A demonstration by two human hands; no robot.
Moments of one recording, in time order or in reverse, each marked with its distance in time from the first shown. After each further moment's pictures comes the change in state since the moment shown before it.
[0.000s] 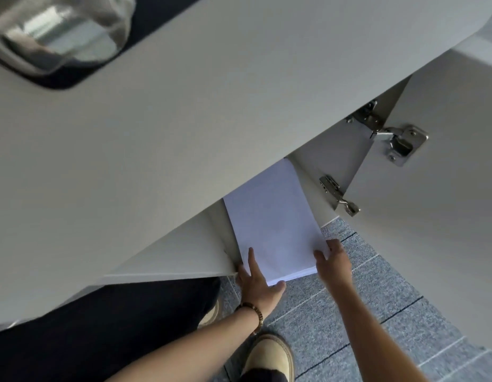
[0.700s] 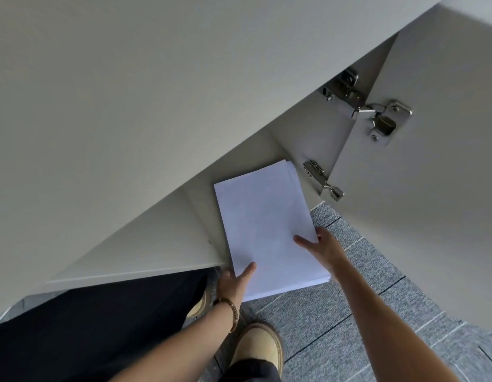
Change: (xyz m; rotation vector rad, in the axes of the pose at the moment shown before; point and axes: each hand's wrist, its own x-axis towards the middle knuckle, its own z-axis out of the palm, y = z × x) left_hand 0.012 -0.029 -0.002 -0.547 0.076 -0.308; right_hand 0.022 0.020 -0.019 0.007 -0.262 0.048
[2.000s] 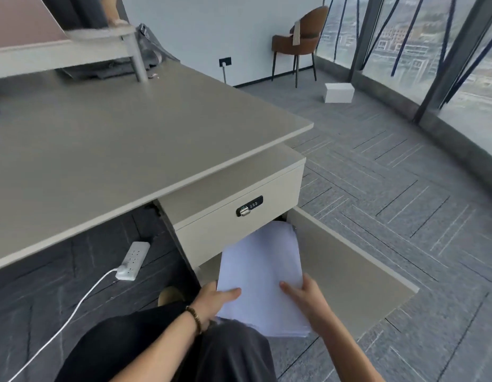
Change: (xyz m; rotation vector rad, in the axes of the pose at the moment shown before) left_hand -0.287 0.139 -0.178 0.004 -0.522 0.406; right_hand -0.348 -0.128 -0.091 0.324 0.089 -0.428
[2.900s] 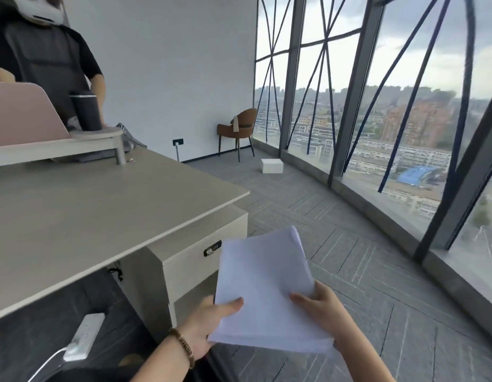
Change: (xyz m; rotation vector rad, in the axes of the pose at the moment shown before) left_hand -0.233 0.092 0.055 -0.104 -0.297 0.179; right_hand -0.234 -0.138 -0.067 -0.042 0.255 -0.232
